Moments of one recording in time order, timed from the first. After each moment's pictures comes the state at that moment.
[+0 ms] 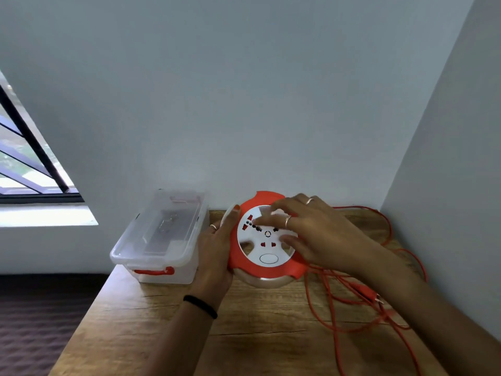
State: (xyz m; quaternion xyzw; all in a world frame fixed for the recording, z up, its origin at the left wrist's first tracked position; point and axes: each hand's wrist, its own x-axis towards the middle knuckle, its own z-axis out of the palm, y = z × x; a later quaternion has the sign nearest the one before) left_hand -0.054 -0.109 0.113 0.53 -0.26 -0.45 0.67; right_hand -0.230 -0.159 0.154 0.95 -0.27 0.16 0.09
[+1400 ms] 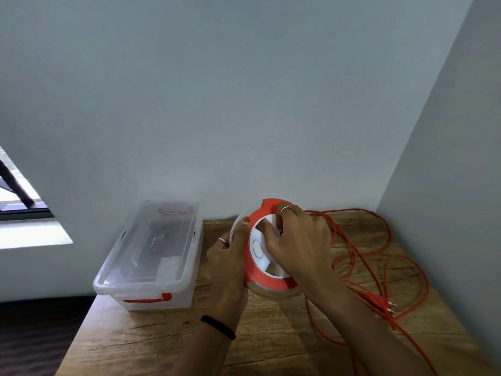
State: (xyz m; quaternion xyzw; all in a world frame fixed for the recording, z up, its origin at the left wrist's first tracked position) left_hand -0.045 -0.140 0.087 0.51 -0.27 -0.47 0.67; right_hand -0.145 -0.170 0.120 0.74 -0.57 0.35 0.07
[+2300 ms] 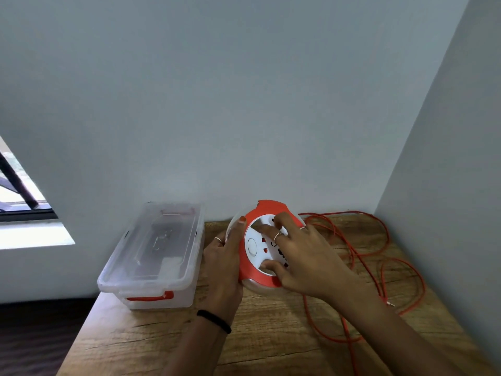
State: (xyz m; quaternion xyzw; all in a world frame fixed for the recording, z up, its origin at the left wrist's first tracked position) left_hand -0.036 -0.137 0.090 0.51 -0.25 -0.45 0.68; right_hand -0.176 -0.152 0.121 0.89 -0.43 0.13 0.04
